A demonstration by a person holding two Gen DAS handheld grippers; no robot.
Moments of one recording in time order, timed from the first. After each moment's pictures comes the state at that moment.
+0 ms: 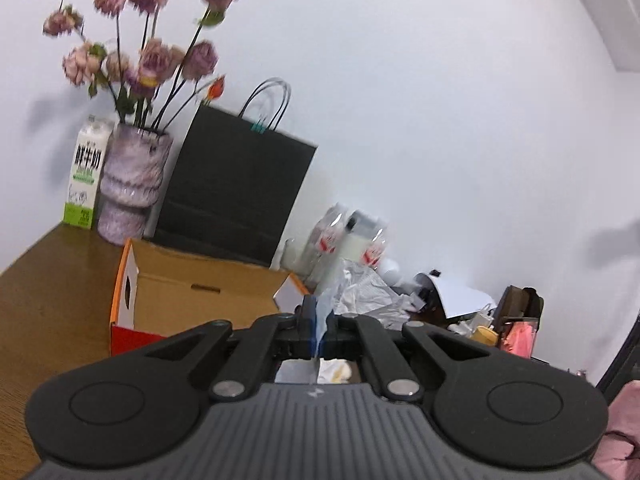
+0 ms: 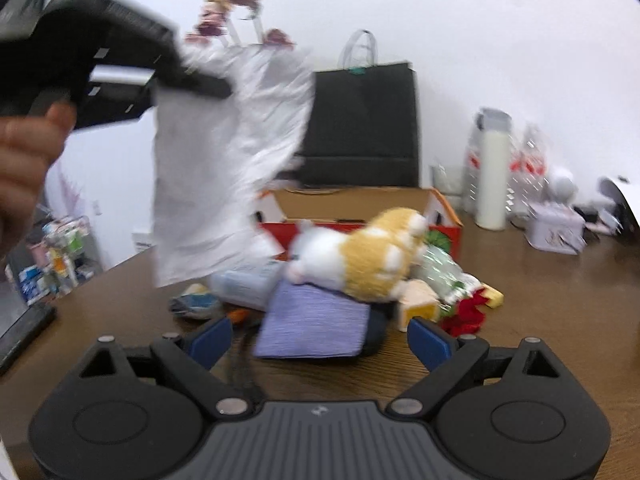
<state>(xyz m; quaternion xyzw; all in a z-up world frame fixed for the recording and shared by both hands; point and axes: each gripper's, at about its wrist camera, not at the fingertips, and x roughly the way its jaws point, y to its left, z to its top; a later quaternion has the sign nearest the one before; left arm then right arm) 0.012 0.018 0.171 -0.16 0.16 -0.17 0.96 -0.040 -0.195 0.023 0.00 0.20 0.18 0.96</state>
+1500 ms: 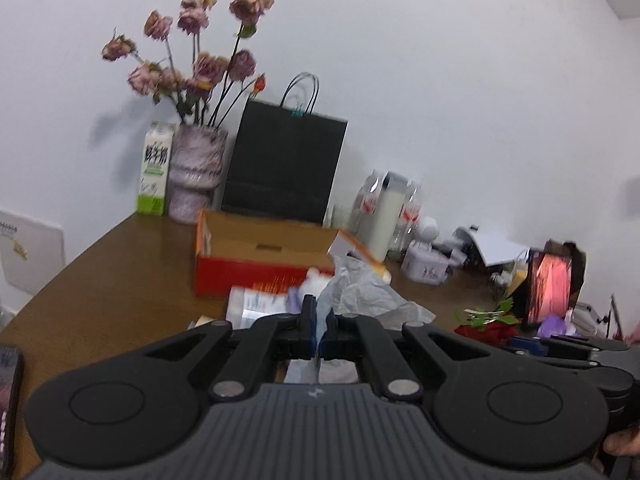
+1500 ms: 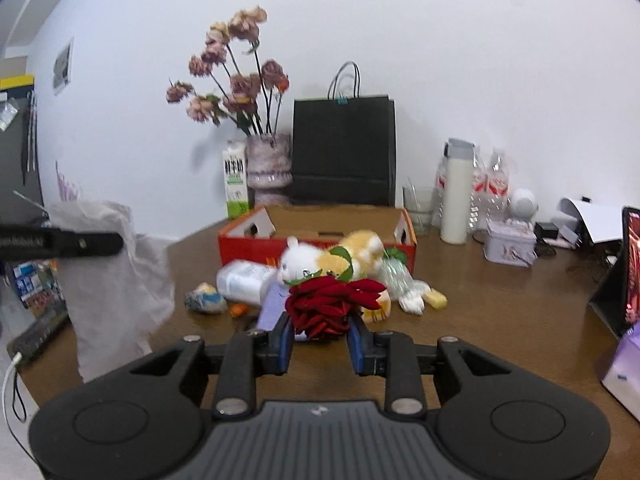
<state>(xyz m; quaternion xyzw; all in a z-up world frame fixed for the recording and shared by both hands) -0.104 0.022 0.129 -0.10 0.16 -0.10 0.98 -0.114 -0.236 0.075 -0.01 0.20 0.16 0.97</state>
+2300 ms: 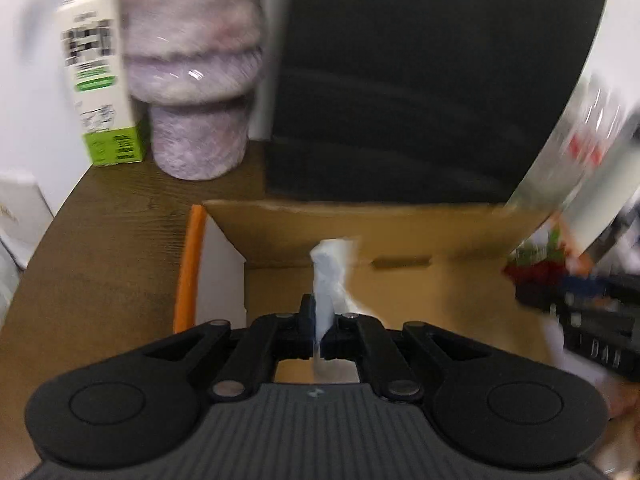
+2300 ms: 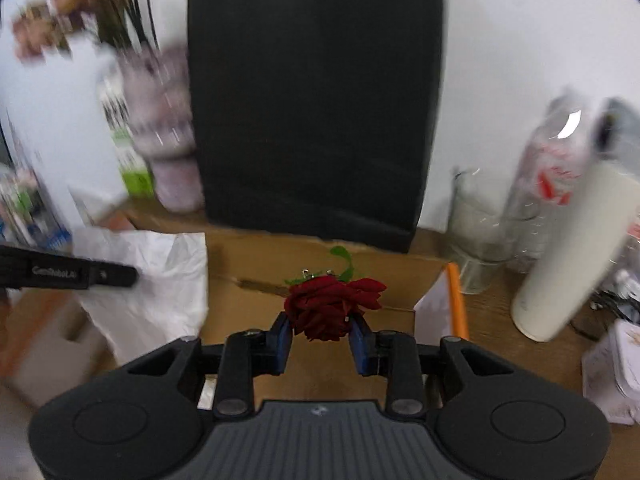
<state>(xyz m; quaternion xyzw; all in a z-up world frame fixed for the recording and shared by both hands) 0.373 0.048 0.052 -0.05 0.44 -0.01 0.90 0.368 -0.162 0.053 -0.06 0.38 0.17 0.91</state>
